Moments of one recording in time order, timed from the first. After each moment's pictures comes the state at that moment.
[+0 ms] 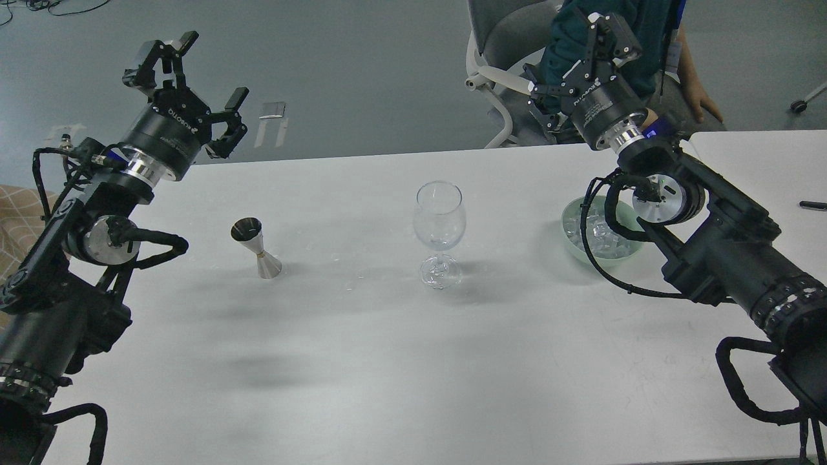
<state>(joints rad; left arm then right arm) -0.63 0.33 -1.26 -0.87 0.53 -0.49 -0.15 0.86 -0.14 0.87 0.62 -0.20 0.41 0.33</state>
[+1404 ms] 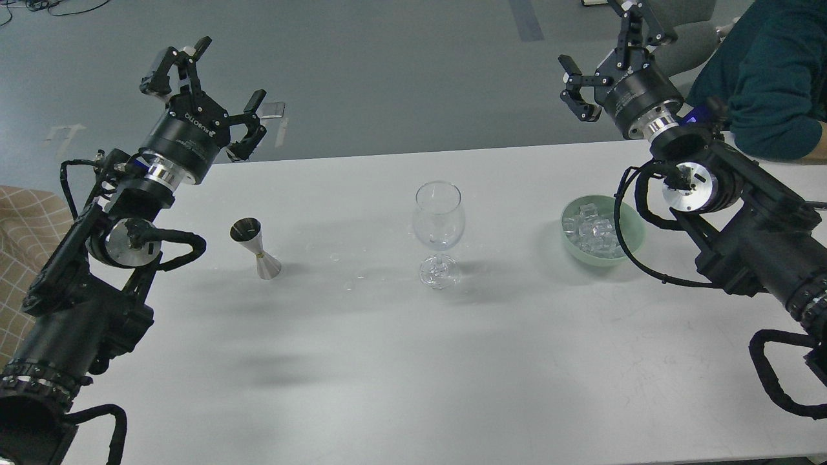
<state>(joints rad) -0.63 0.28 -1.26 -0.86 0.43 -0.49 -0.13 0.89 -0.20 0.82 0.63 -0.21 0.32 0.32</state>
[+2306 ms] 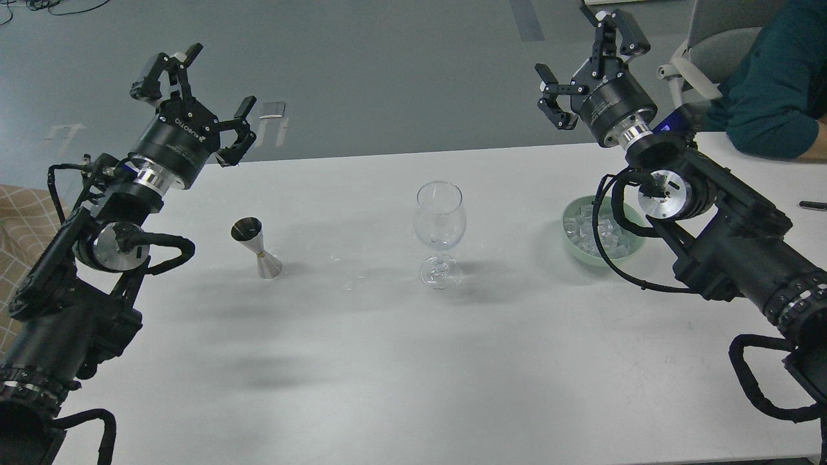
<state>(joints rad) -0.61 0.32 -1.27 -0.86 0.43 -0.49 -0.12 0.89 -0.16 0.81 0.63 -0.24 0.31 0.34</state>
